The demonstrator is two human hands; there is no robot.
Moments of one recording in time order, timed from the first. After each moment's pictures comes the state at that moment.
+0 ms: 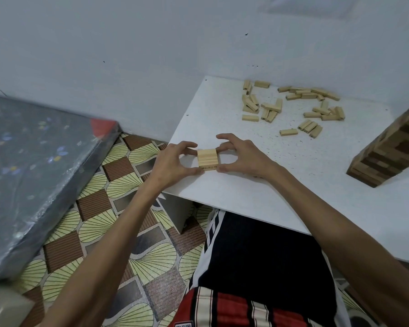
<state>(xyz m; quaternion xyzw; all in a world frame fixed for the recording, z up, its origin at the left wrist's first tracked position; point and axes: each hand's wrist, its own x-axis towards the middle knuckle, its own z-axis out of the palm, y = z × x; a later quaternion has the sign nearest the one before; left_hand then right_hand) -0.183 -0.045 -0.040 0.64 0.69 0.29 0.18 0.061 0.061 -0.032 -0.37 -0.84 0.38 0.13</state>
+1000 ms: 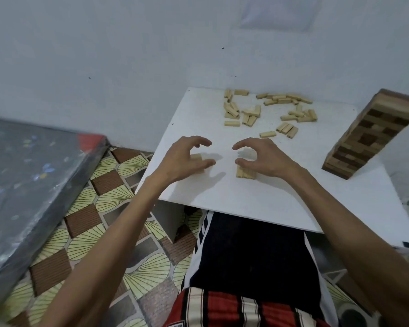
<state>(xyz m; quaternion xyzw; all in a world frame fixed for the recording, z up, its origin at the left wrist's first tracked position) -0.127 -0.030 0.008 0.70 0.61 0.30 0.22 0.142 0.051 0.001 -0.41 -0.85 0.27 0.18</state>
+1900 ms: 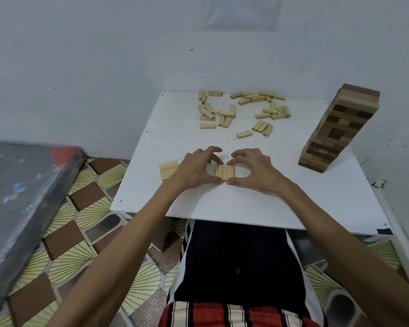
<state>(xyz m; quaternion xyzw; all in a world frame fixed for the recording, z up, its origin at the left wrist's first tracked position) -0.051 0.020 -0.026 0.78 0.56 0.16 0.23 0.188 0.043 -0.045 -0.47 -0.83 0.24 0.15</state>
